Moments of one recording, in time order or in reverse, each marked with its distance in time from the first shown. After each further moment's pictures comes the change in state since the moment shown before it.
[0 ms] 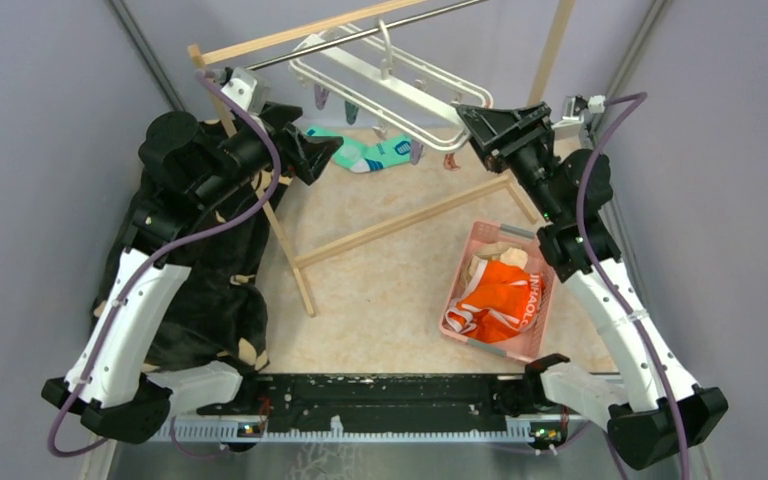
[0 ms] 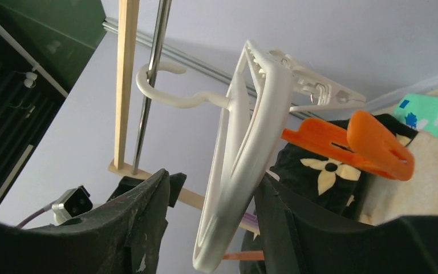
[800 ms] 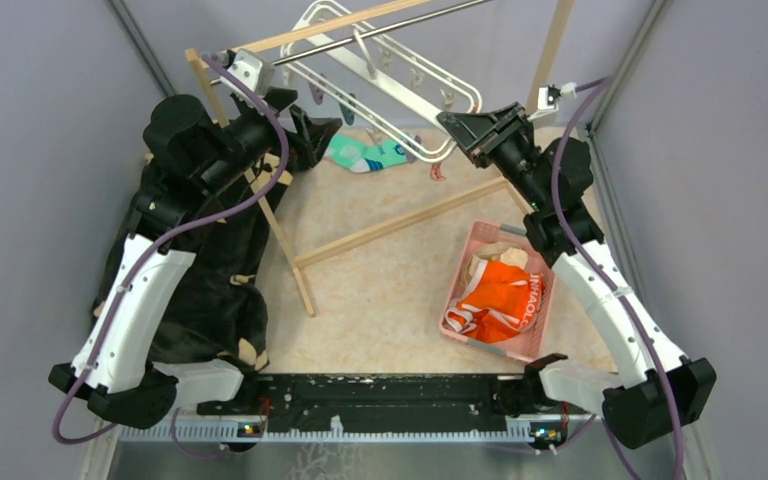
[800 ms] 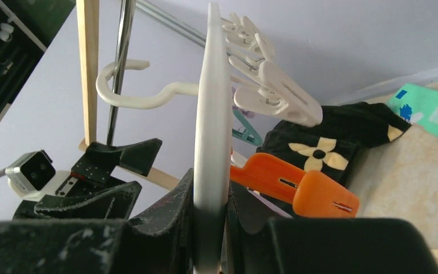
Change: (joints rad) left arm 0.000 0.079 0.102 -0.019 -0.089 0.034; right arm 0.022 0.105 0.026 0.059 -0.095 -0.077
